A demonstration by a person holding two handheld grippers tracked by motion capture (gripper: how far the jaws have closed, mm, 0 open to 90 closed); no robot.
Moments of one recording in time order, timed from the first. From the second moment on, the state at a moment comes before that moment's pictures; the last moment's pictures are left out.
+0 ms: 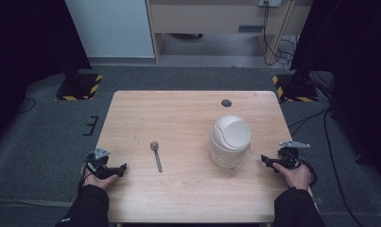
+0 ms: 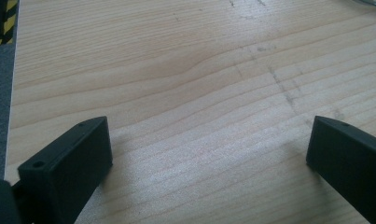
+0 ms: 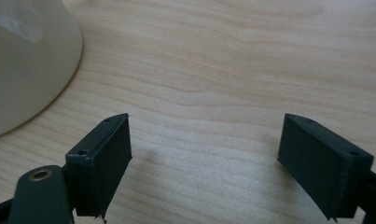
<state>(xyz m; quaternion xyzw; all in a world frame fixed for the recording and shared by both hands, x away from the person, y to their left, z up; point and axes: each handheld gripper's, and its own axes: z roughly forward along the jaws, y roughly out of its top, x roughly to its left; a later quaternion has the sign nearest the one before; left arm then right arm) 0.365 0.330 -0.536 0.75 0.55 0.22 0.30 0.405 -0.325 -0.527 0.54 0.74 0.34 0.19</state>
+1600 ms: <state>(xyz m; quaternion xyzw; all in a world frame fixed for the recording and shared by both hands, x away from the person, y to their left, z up) 0.365 0.315 -0.536 0.77 0.52 0.21 0.31 0.380 -0.313 -0.421 0.47 0.64 0.52 0.32</state>
